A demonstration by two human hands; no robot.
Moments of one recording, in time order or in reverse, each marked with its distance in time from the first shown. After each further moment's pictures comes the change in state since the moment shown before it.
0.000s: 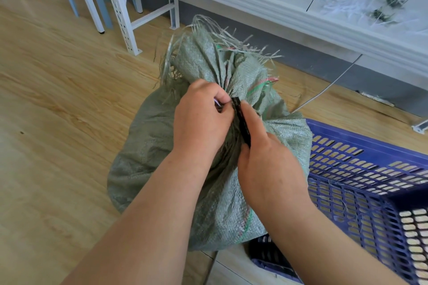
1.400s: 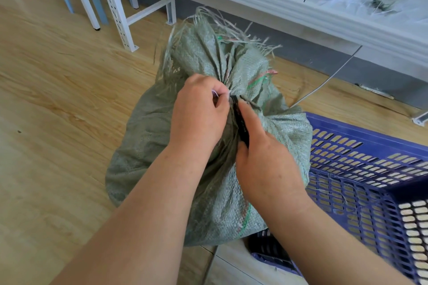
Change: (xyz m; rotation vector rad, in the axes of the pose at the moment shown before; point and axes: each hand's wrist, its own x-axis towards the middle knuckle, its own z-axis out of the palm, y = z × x) left_hand 0.000 0.003 0.002 0.037 -0.009 0.032; right_hand 0.002 0.011 0.007 0.050 -0.012 -0.006
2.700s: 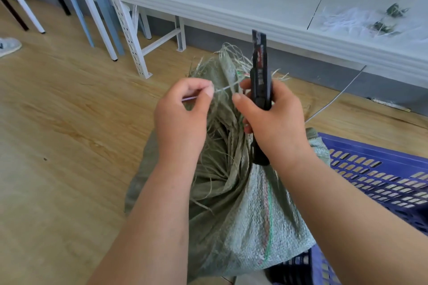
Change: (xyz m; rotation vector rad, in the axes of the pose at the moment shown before) left_hand 0.020 0.003 -0.045 -0.328 0.180 -0.142; right_hand 0.075 -0.030 -0.025 0.785 0.260 -0.003
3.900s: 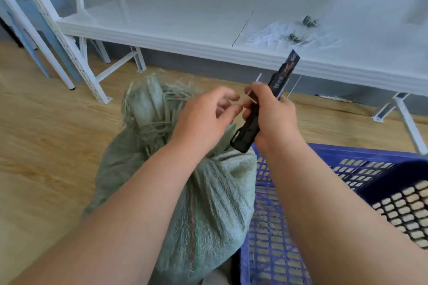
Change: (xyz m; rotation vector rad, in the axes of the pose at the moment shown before) left_hand -0.022 0.068 0.124 0.216 -0.550 0.331; right_hand 0.036 0.002 -0.124 0.637 0.303 0.368
